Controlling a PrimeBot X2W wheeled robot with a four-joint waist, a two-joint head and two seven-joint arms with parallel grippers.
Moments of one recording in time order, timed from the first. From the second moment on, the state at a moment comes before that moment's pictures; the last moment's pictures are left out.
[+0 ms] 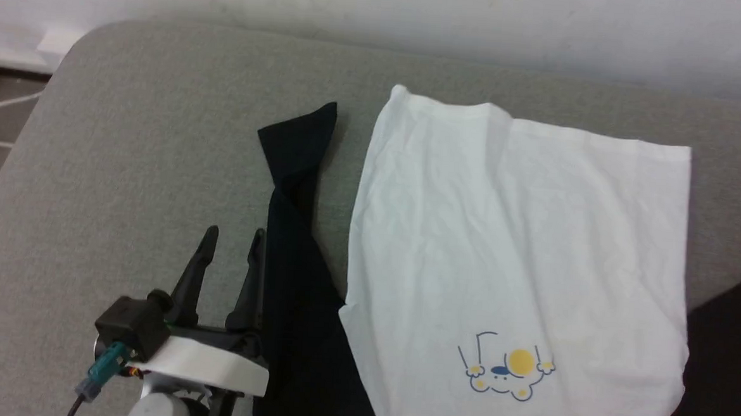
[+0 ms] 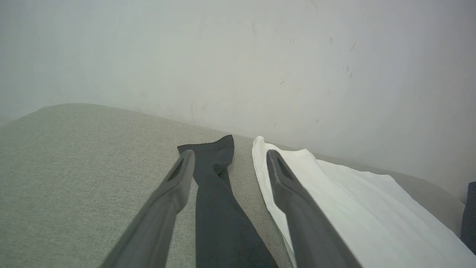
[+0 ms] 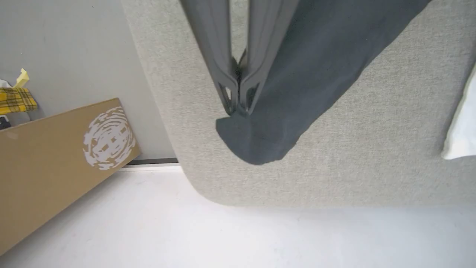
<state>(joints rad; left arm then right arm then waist) -0.07 0.11 -0.13 0.04 -0.37 -0.08 -0.26 -0.57 -0.65 -0.28 0.75 0.21 0.13 0.38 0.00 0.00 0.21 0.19</state>
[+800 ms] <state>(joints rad) 0.08 0.10 -0.13 0.02 -0.38 -0.08 -0.26 -0.21 -0.21 -0.16 -0.30 0.35 0.13 0.78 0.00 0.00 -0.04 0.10</state>
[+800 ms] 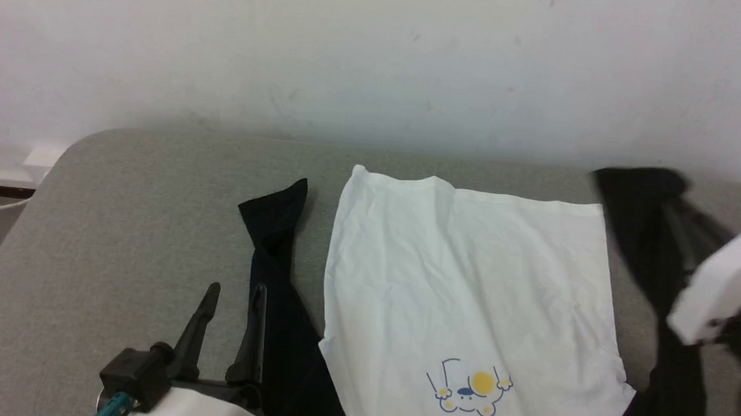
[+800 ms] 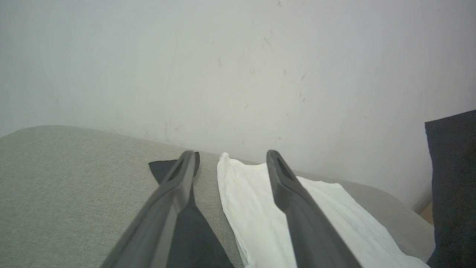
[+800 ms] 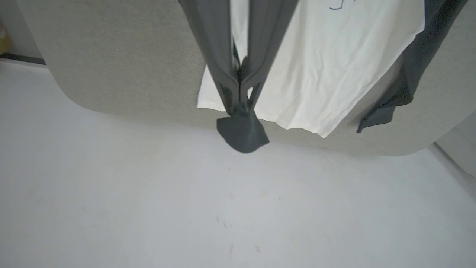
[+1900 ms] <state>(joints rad) 0.05 0.10 -0.18 0.03 -0.40 -0.08 -0.25 -0.42 -0.05 0.31 0.59 0.42 0.13 0.27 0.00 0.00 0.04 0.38</state>
